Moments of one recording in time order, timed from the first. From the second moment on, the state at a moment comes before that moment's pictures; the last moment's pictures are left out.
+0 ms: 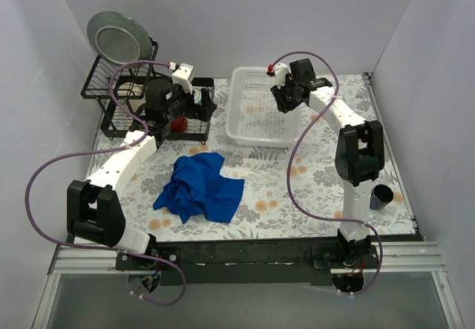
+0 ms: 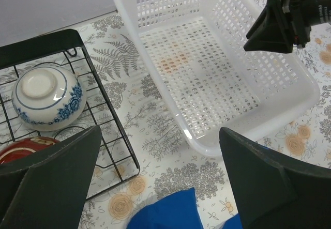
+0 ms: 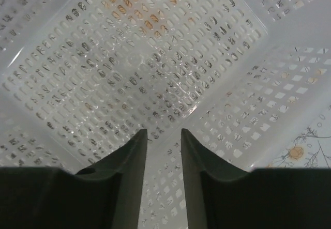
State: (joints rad) left arm -0.27 1.45 1.16 0.01 0.32 -0.06; right arm 0.32 2.06 1.79 -0.57 -0.23 -0.36
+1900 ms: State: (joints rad) left arm -0.28 1.50 1.18 -0.11 0.35 0.04; right arm -0.15 2.33 1.96 -0.33 0.29 -0.58
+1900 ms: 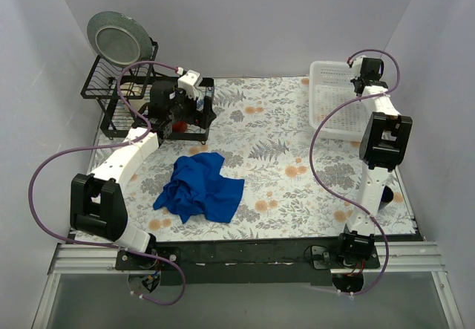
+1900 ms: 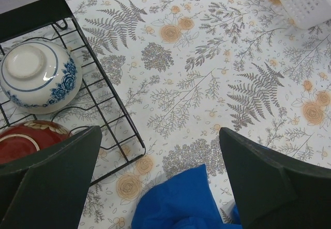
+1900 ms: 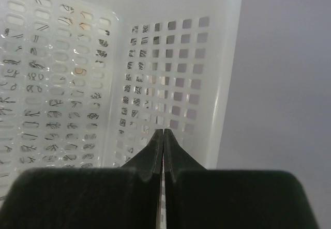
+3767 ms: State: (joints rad) left arm -0.27 1.39 1.13 -0.40 0.45 0.30; right arm -0.11 2.02 1.71 -0.59 0.28 -0.65
